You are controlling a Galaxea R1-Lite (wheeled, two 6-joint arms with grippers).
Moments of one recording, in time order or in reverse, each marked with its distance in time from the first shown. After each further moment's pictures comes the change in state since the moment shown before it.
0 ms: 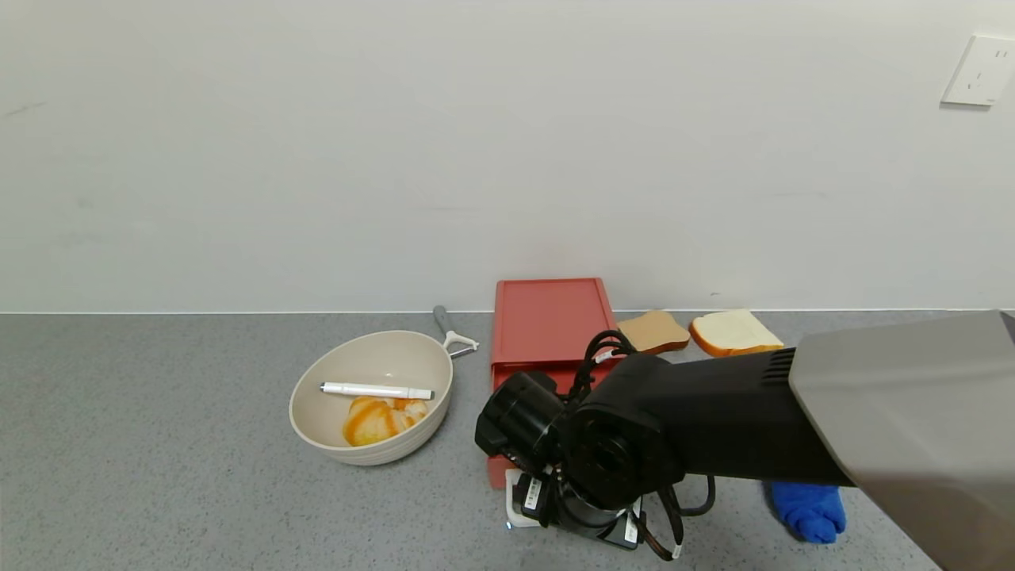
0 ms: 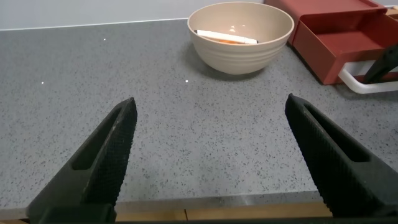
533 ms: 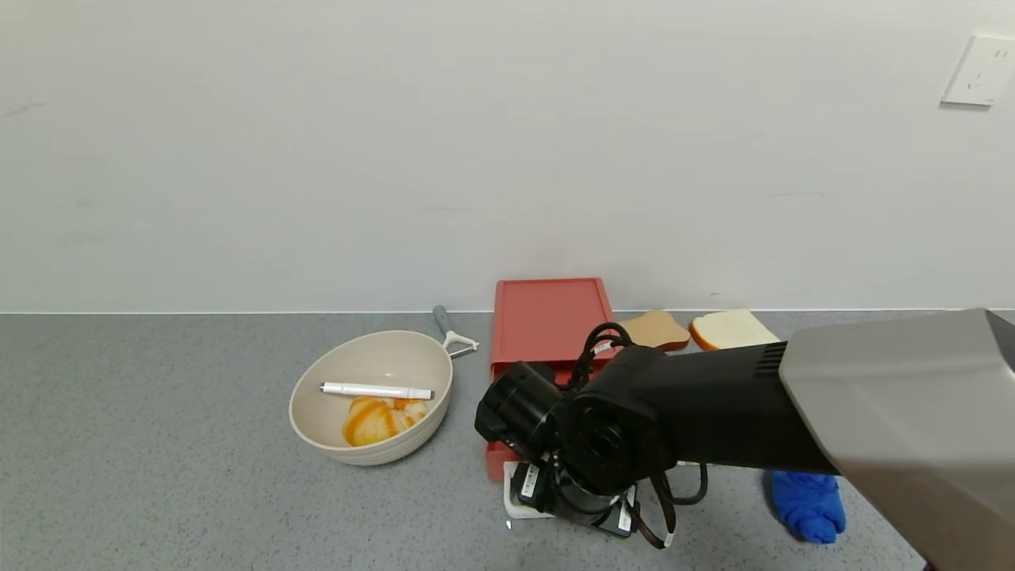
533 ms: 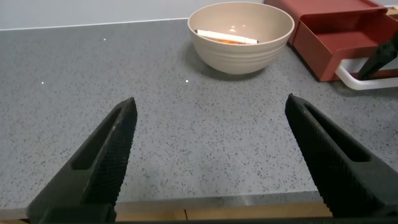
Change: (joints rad) left arm 0.000 0.000 0.000 0.000 0.000 0.000; right arm -0.015 0.021 -0.046 0.000 0.004 -0.010
